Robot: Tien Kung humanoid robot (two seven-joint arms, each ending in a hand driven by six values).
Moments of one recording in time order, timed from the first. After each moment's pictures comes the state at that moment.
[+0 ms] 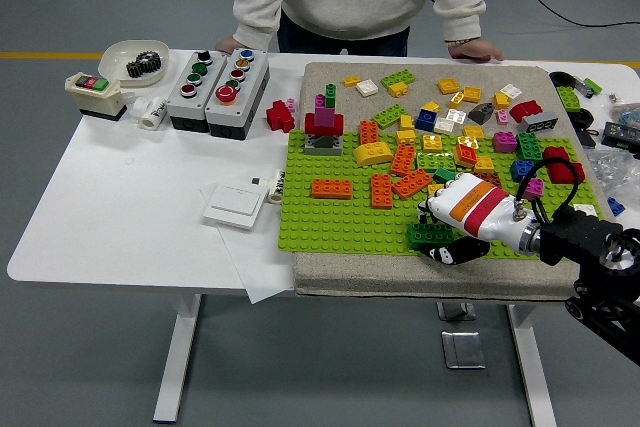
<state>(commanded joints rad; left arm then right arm) -0.10 0.11 -0.20 -0.31 0.30 0.21 0.13 0.65 -0.45 0.55 1.14 -2.27 -0.18 0.21</state>
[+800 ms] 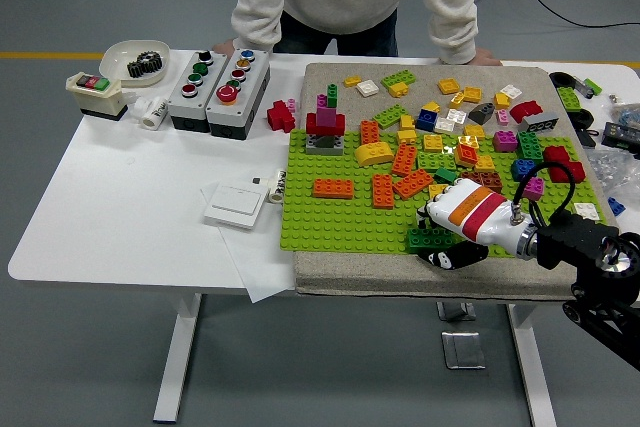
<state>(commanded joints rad) -0.10 0.11 -0.21 -0.31 0.32 0.20 0.13 0.64 -0.44 0.55 1.12 -2.27 -0.15 0.21</state>
